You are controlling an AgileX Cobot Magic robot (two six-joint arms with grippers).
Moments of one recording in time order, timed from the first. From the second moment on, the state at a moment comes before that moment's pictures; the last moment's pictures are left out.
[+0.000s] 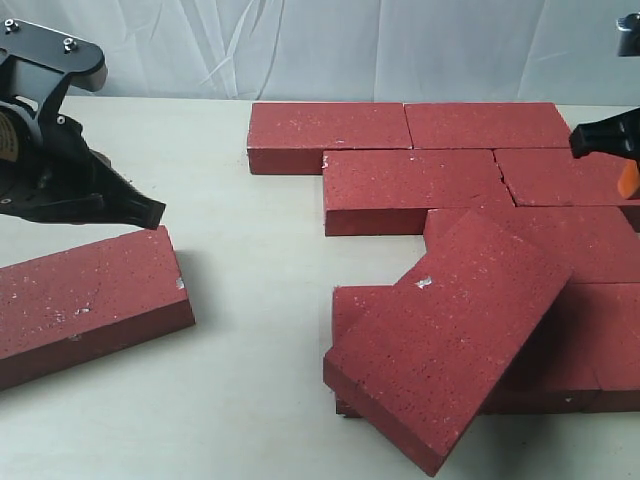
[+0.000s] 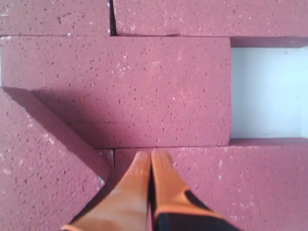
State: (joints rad) left arm -0.52 1.23 -0.83 0.23 0.59 -0.27; right arm 0.05 1.46 -1.11 -0.04 0.98 0.03
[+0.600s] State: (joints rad) left arm -0.52 1.23 -0.83 0.22 0.59 -0.27; right arm 0.05 1.36 -0.94 -0.04 1.12 0.04
